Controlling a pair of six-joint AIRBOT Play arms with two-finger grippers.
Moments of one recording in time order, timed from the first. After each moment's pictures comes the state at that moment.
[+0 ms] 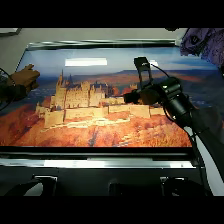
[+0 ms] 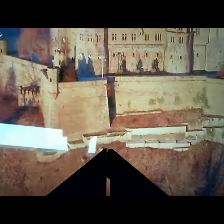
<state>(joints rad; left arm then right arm) 0.14 -1.11 1.43 1.43 -1.38 -1.51 0.47 -1.28 1.33 1.53 -0.99 -1.36</state>
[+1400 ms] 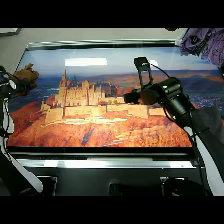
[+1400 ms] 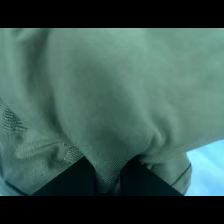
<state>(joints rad) 0.40 -2.23 2.08 1.65 -0.66 -1.91 0.47 -1.28 1.33 1.53 -0.99 -1.36</state>
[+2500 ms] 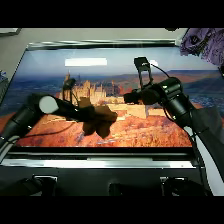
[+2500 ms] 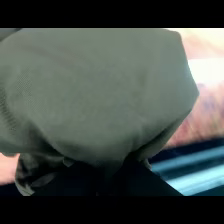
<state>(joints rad) -0.54 -1.24 1.17 1.26 -1.10 -2.05 0.47 -1.28 1.33 1.53 -0.99 -1.36</state>
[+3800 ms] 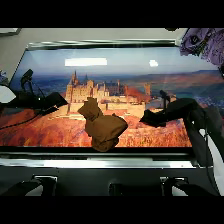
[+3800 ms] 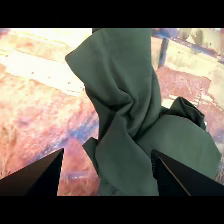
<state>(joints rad) -0.09 -1.14 1.16 1.21 -1.19 -1.88 0.02 -1.29 0.90 2.27 -1.14 -1.72</state>
